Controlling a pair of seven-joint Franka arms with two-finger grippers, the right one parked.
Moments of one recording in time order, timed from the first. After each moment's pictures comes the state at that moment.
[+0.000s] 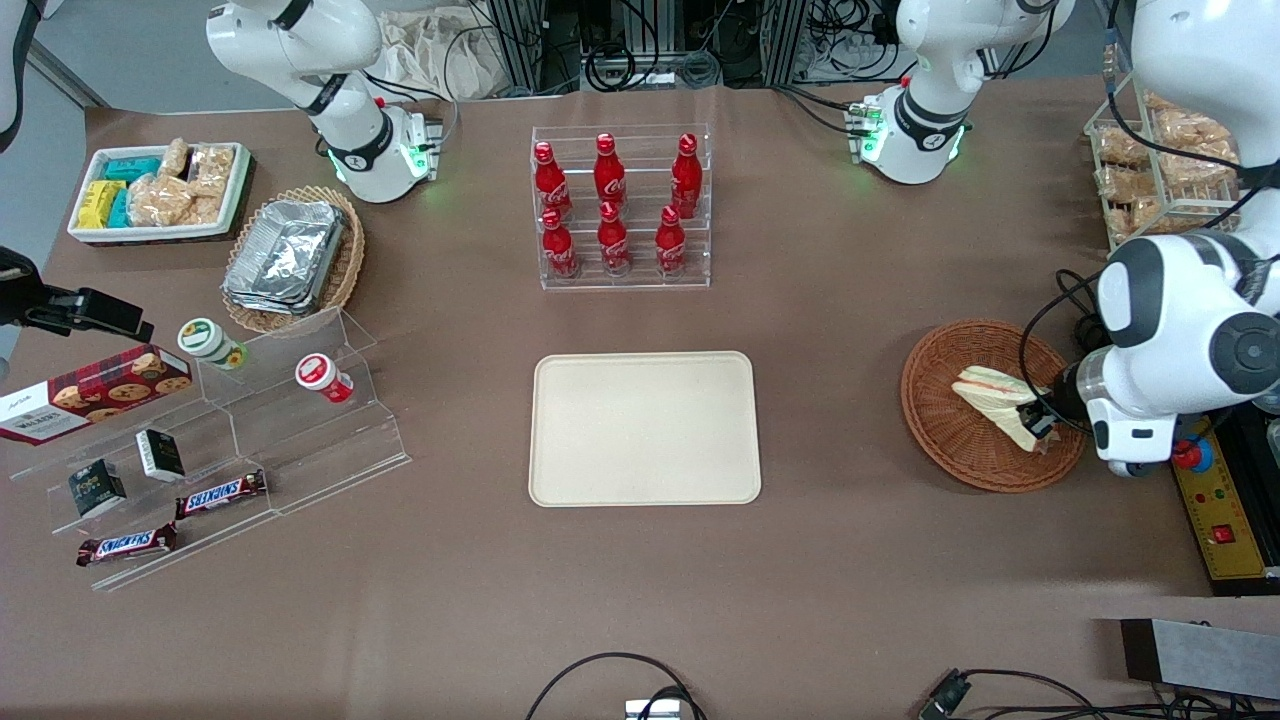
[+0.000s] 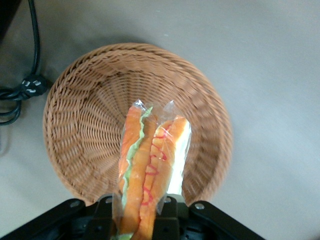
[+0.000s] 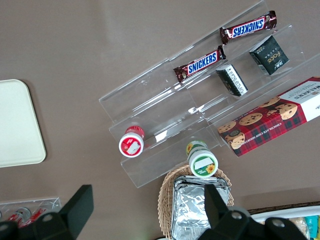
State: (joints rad) arm 0.12 0.31 -0.14 -1.77 0.05 1.89 -0.74
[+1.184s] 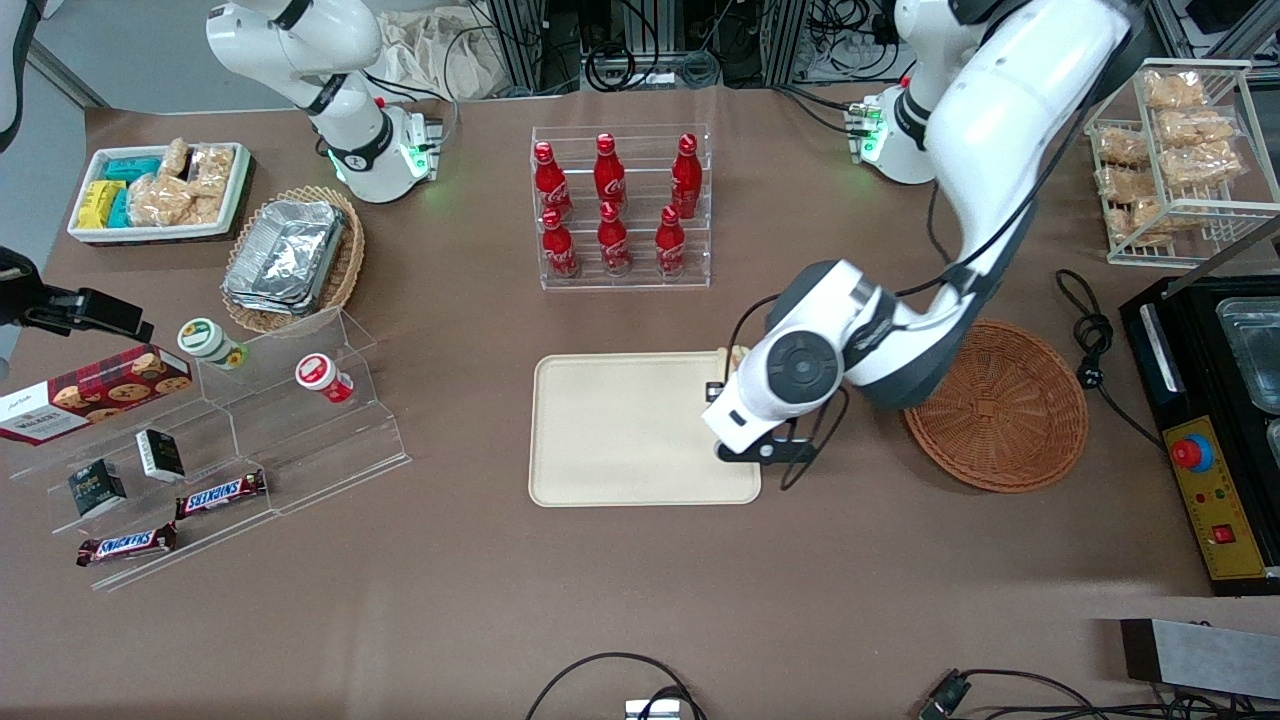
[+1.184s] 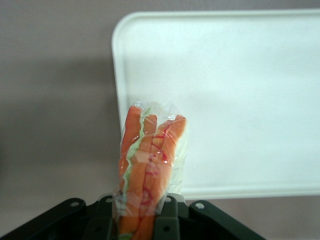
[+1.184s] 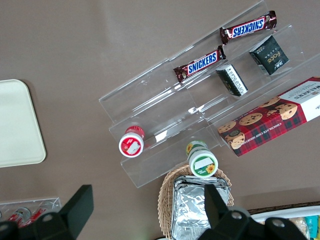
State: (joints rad) arm -0.14 0.76 -0.58 -1.44 0.25 1.90 -0.71
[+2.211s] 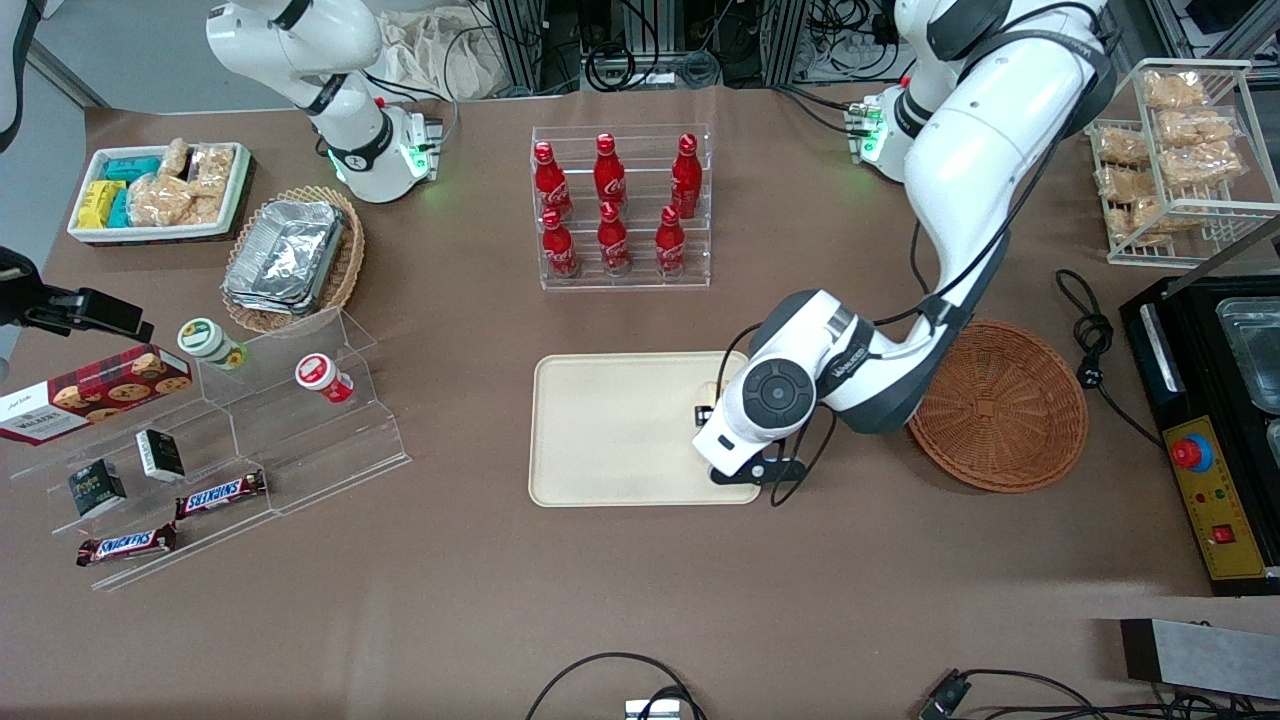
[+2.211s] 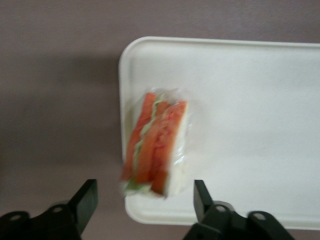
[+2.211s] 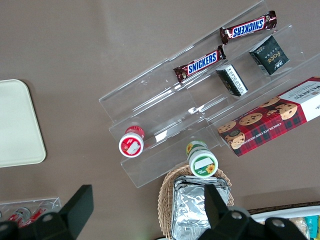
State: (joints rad) arm -0.16 0.80 -0.56 -1.32 0.29 1.81 -0.76
